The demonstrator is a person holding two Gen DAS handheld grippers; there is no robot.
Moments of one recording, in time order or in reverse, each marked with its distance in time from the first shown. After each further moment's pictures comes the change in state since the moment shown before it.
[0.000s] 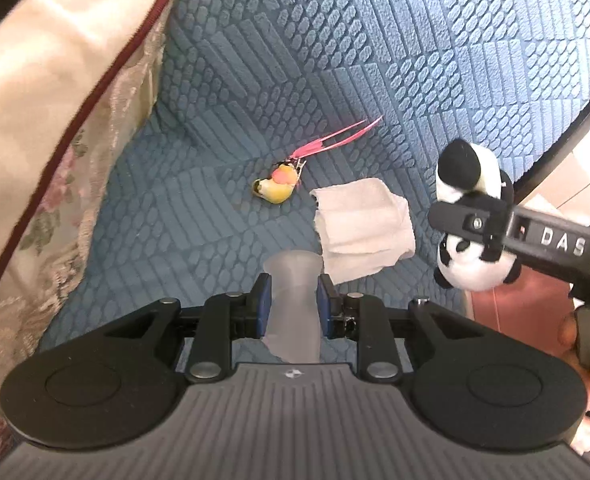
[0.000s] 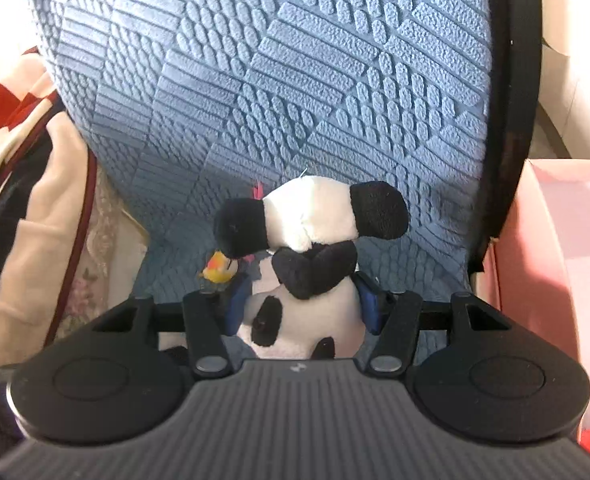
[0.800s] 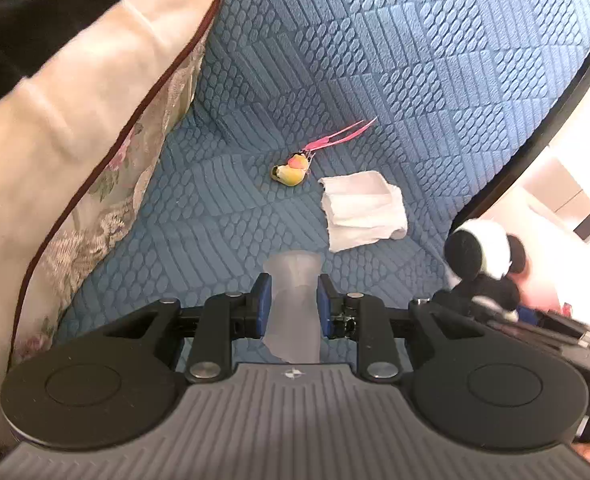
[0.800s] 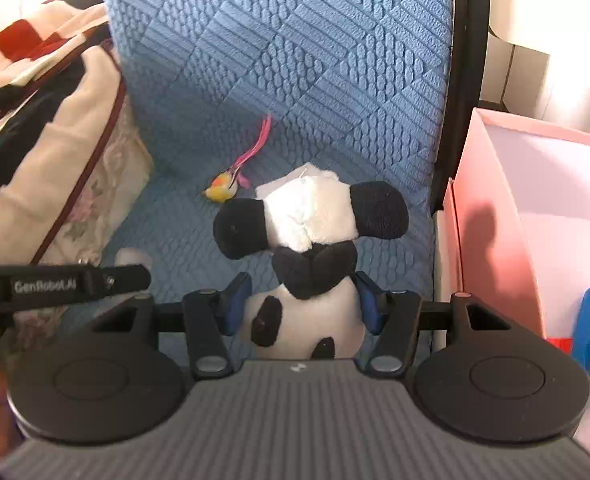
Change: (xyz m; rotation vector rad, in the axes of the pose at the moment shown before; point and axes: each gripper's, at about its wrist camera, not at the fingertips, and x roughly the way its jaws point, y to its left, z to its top) left arm -0.051 0.013 -0.036 -0.022 -0.068 0.025; right arm -0.064 0.025 -0.062 -0.113 -0.004 -0.096
